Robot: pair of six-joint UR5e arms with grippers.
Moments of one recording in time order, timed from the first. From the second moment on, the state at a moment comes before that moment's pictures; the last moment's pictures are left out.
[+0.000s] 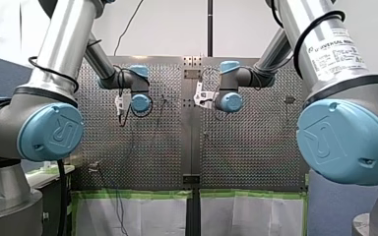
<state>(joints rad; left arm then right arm) -0.24 -1.93 -1.78 -2.43 -1.95 -1.56 2.17 -1.10 1.61 -0.61 1.54 1.72</state>
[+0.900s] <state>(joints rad) -0.22 -1.96 -1.71 -2.45 -1.93 -1.57 2.09 -1.03 1.46 -0.55 1.46 1.72</state>
